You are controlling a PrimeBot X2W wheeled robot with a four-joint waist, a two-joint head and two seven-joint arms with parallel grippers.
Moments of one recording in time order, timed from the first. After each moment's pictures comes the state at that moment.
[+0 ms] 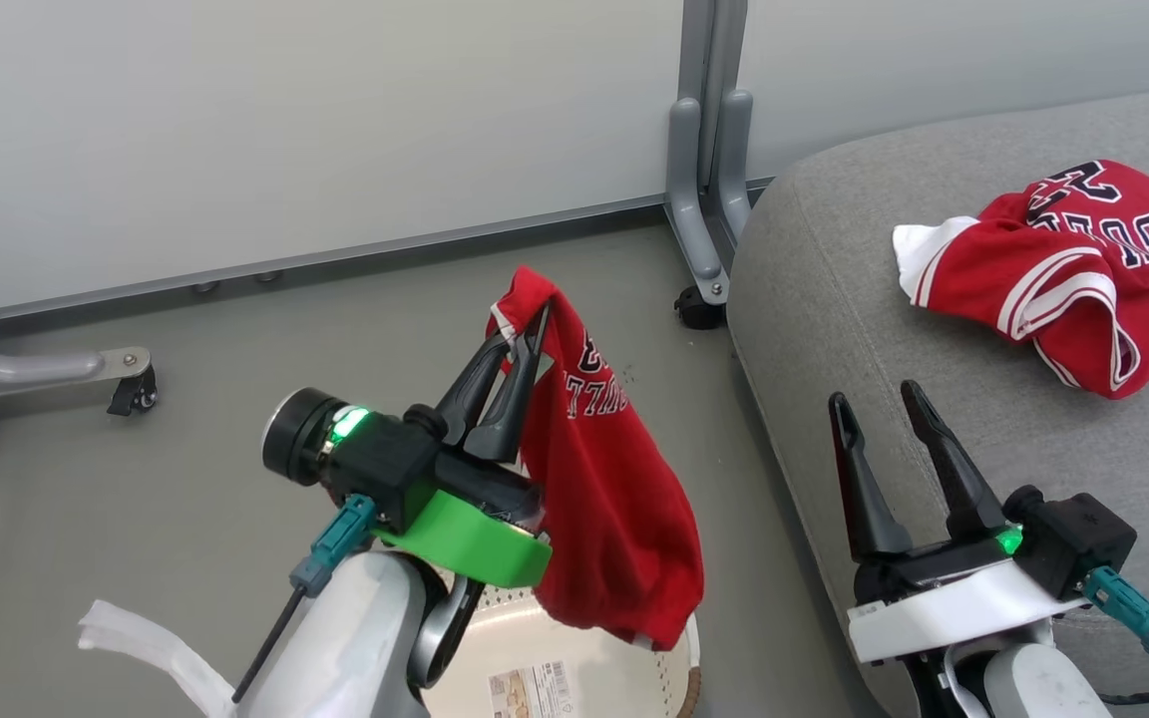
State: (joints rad) left arm -0.33 0.05 -0.44 0.13 -0.22 -0.12 -0.26; right arm -0.02 -0.10 0.18 -0.01 0.31 0.13 -0.26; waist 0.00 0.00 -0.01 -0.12
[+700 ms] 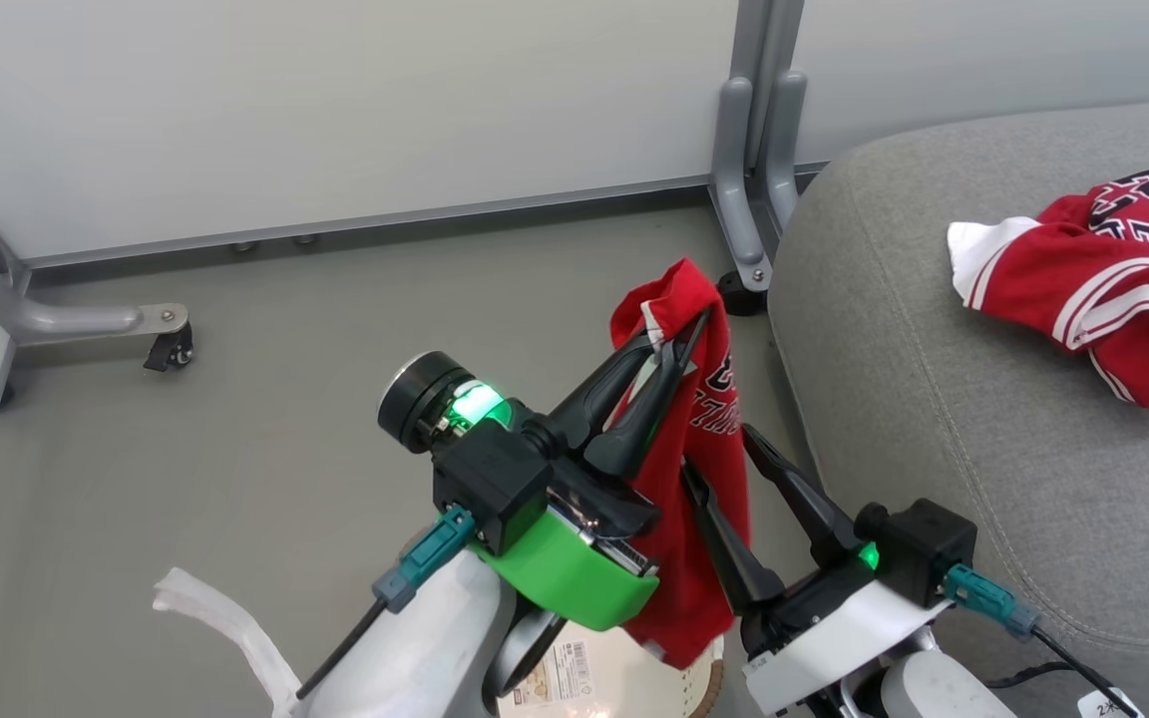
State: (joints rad) left arm -0.41 0.05 -0.65 0.05 -0.29 -0.13 -0.26; right arm -0.12 -0.15 0.48 0.07 0.43 0.13 -0.26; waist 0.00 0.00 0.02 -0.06
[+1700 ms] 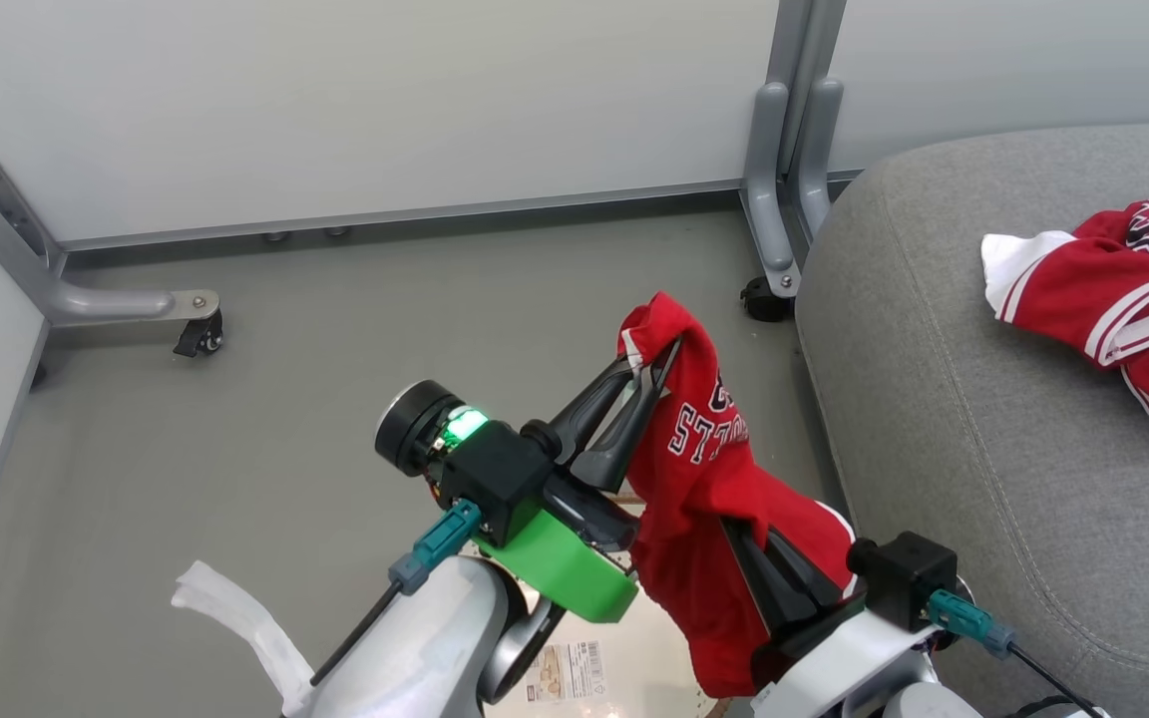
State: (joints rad) left arm -0.41 0.05 -0.65 0.15 -0.31 -0.13 -0.26; right arm -0.10 -0.16 0.48 0.20 0.43 0.13 -0.26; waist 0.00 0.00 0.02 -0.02
